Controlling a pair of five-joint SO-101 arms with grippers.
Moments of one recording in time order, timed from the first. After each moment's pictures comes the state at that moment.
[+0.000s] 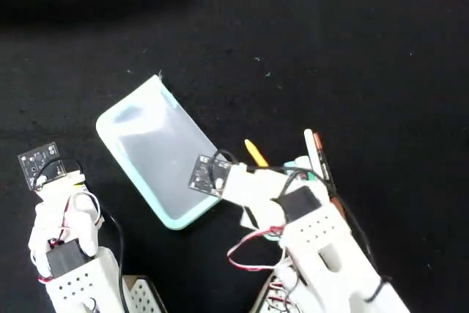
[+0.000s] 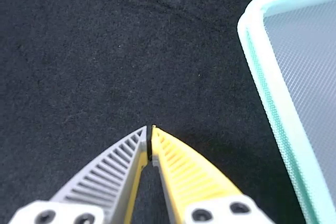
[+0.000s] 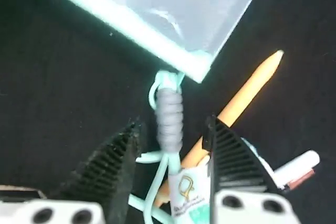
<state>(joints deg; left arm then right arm) -32.2 -104.1 96.5 61.8 -3.6 -26.8 -53.5 69.6 65.2 44.6</state>
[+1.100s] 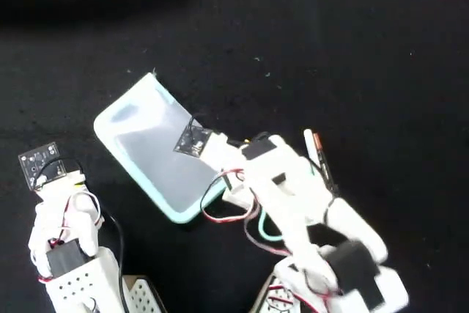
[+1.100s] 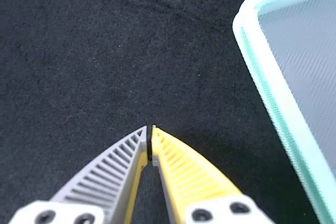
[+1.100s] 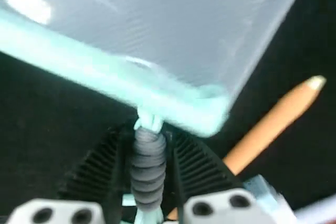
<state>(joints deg) -32.2 -104.1 96.5 61.8 -3.6 -27.4 -16.1 51.1 57.7 37.1</state>
